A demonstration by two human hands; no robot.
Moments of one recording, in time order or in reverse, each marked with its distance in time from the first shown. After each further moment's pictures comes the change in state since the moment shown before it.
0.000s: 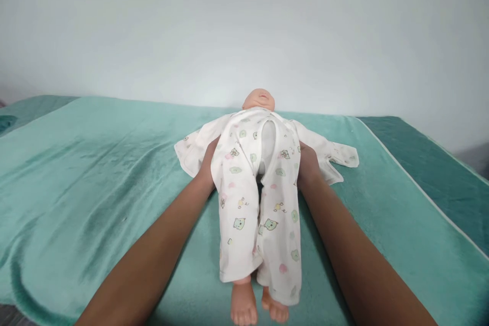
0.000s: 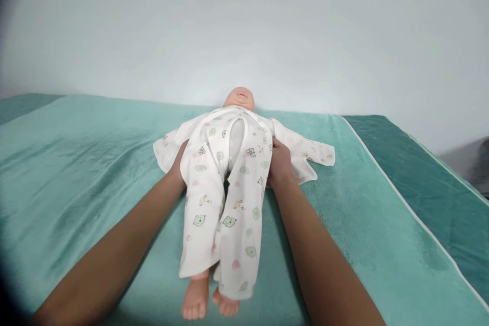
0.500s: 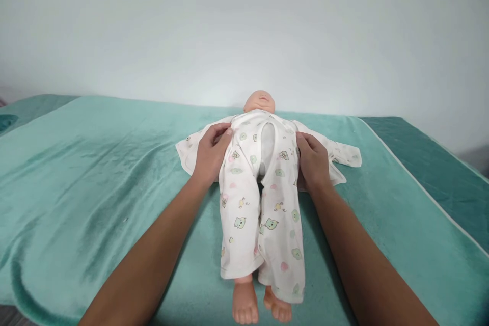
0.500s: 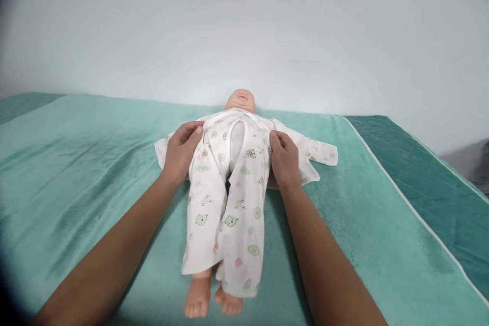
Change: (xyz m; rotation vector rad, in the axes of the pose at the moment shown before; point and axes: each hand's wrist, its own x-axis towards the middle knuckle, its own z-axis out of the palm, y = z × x) left_hand -0.004 0.018 -0.001 0.200 0.092 0.329; right_hand 0.004 -0.008 -0.011 -0.312 0.145 -0.300
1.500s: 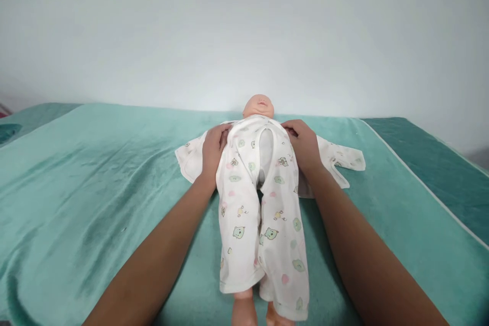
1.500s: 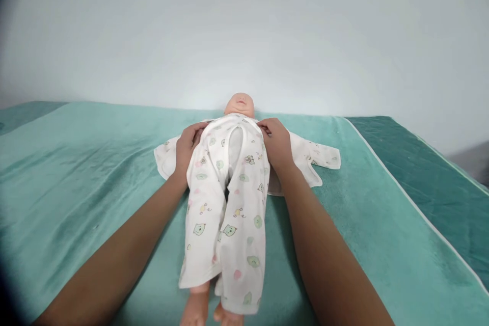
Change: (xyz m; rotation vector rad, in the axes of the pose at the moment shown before) left_hand 0.029 -0.028 0.009 0.308 0.026 0.219; right_hand 0.053 0.004 0.014 -0.230 -0.192 -0.339
